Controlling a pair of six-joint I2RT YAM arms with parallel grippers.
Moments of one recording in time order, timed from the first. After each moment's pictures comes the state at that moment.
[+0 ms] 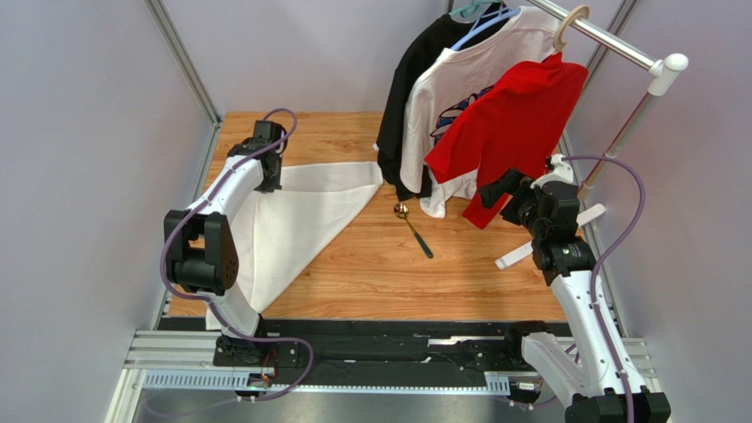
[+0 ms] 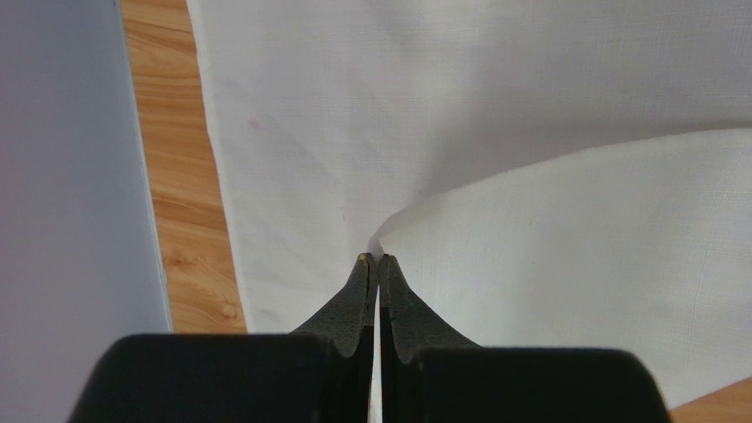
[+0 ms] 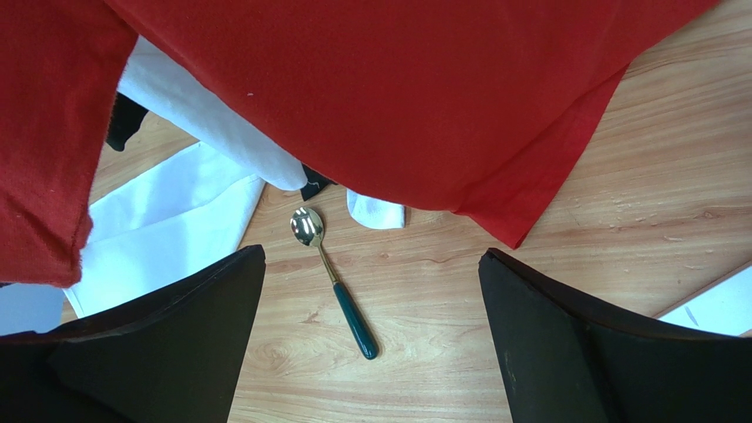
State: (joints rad) left arm -0.12 1.70 1.35 -0.72 -0.35 -0.03; right arm 0.07 0.83 0.77 -0.31 -0.09 0.53
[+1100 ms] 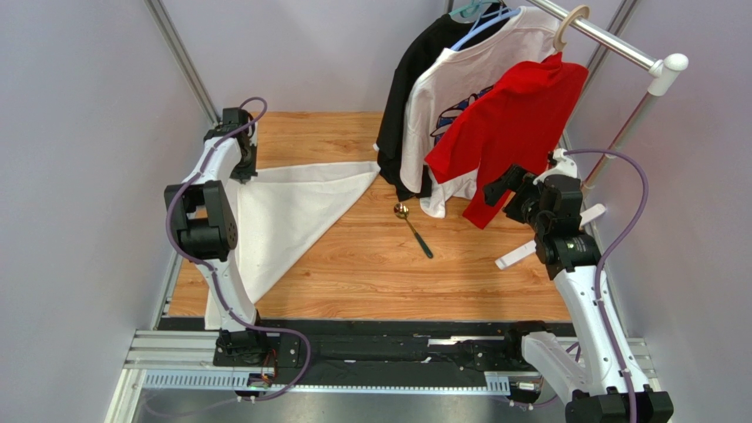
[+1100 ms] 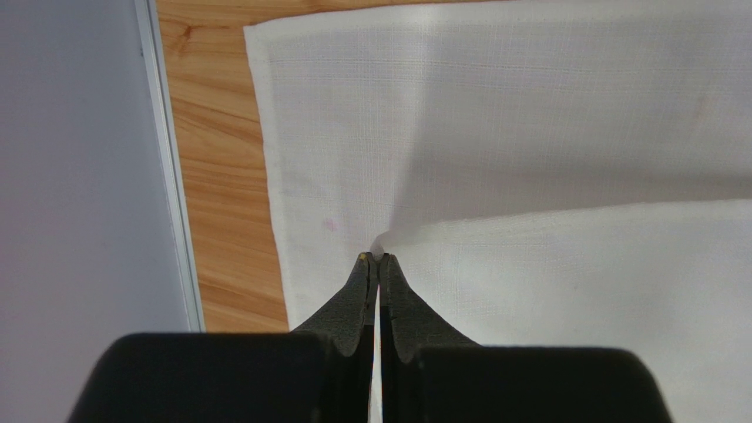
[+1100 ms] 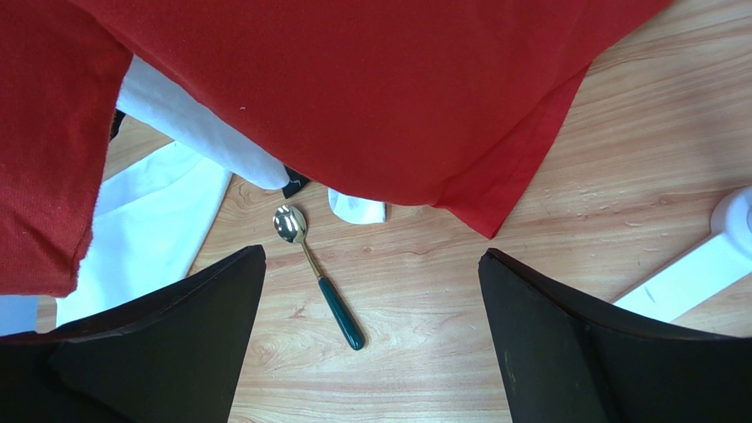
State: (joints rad) left arm 0.11 1.98 1.63 -0.74 -0.22 0.12; right arm 0.07 0.86 0.86 -0.42 -0.04 0.51
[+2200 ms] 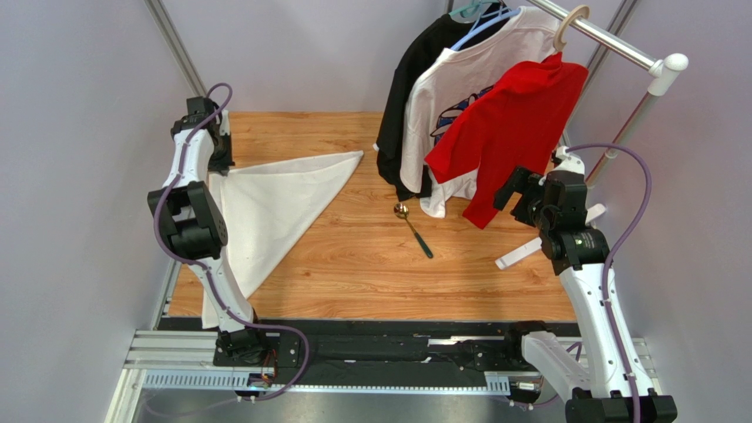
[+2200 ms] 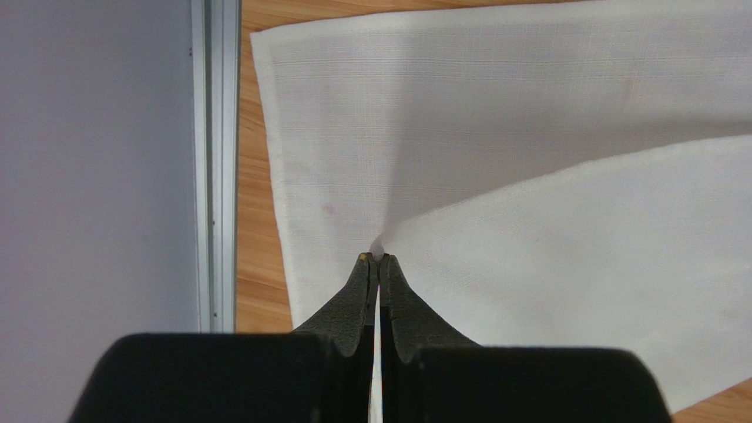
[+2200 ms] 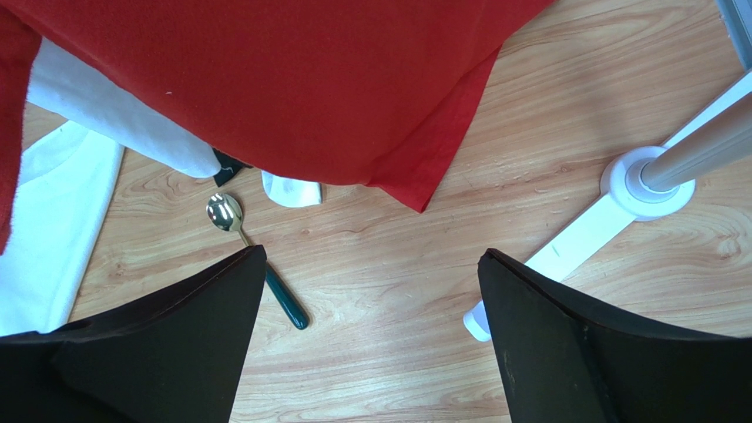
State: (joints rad) left arm 0.25 2.01 1.80 -0.85 -0.08 0.13; right arm 0.07 0.88 0.98 -0.63 0.08 0.42
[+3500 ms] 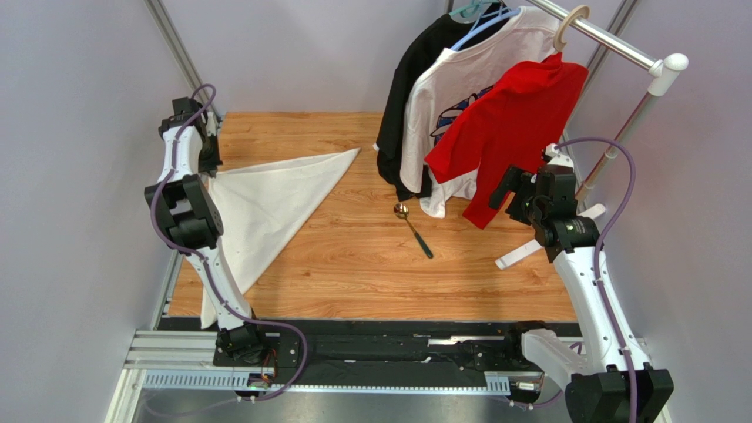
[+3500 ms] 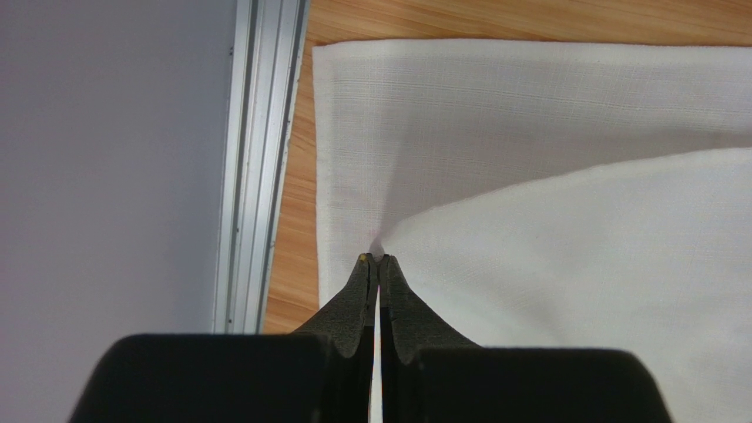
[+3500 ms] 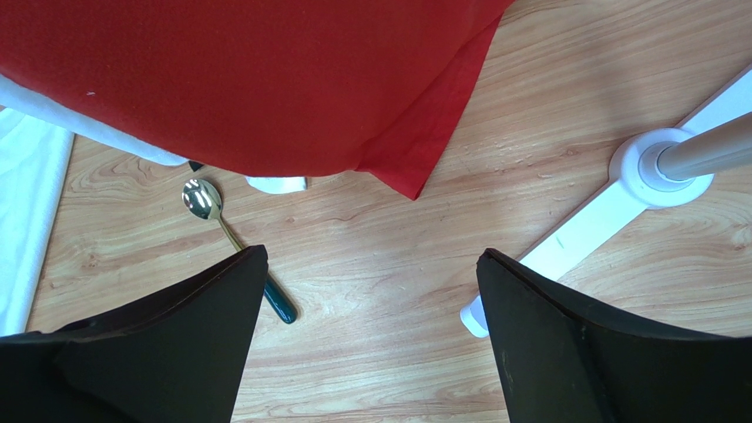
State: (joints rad) left arm 0.33 2.15 1.97 -0.92 -0.07 0.12; right arm 0.07 0.97 0.98 -0.62 0.07 0.42
